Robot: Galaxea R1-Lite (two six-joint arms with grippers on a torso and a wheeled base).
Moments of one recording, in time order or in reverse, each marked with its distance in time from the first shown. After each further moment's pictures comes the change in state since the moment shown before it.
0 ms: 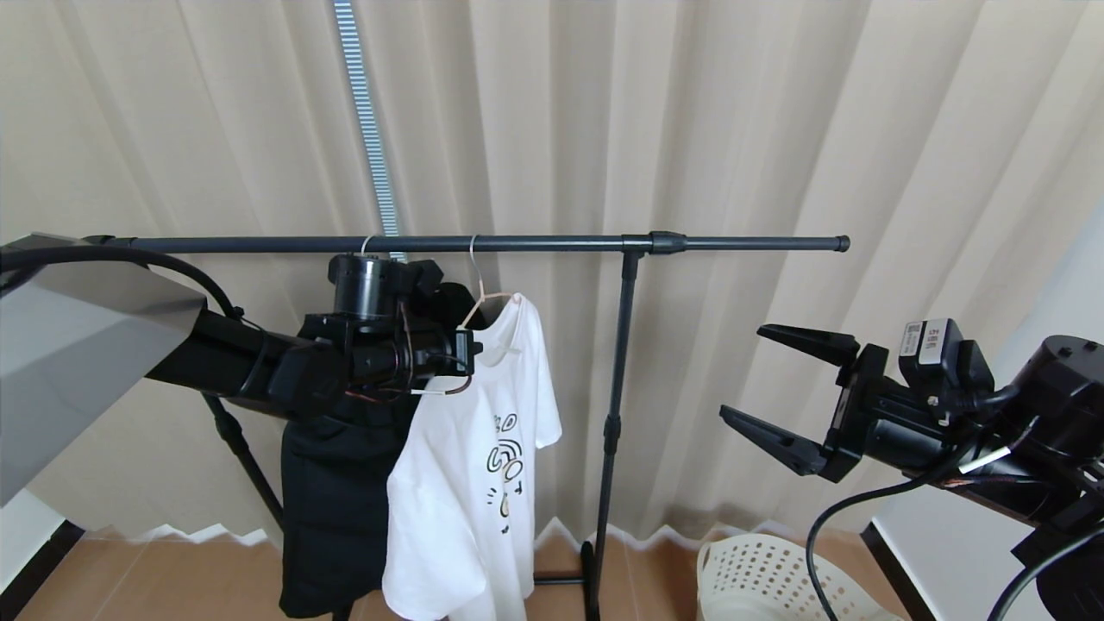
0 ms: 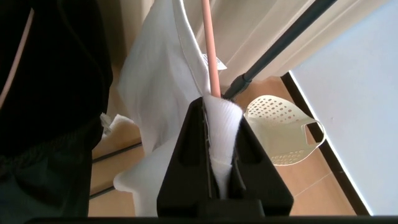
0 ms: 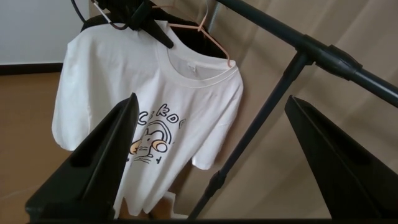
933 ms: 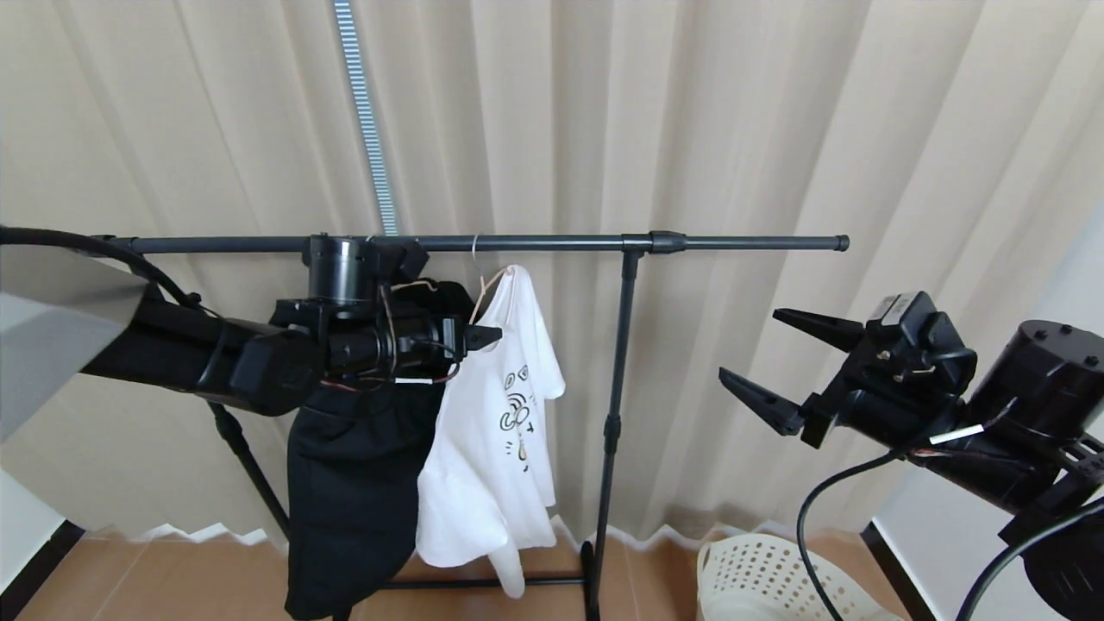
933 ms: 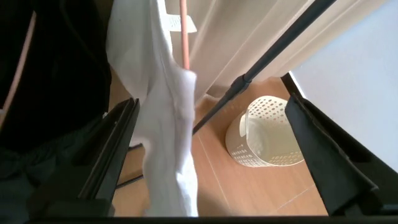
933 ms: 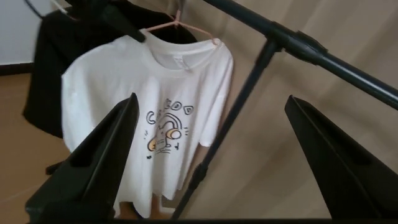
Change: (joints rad) left arm 0.011 -0.089 0.028 0.025 -0.001 0.010; right arm 0.020 -0.010 -0.072 0.113 -0.260 0.014
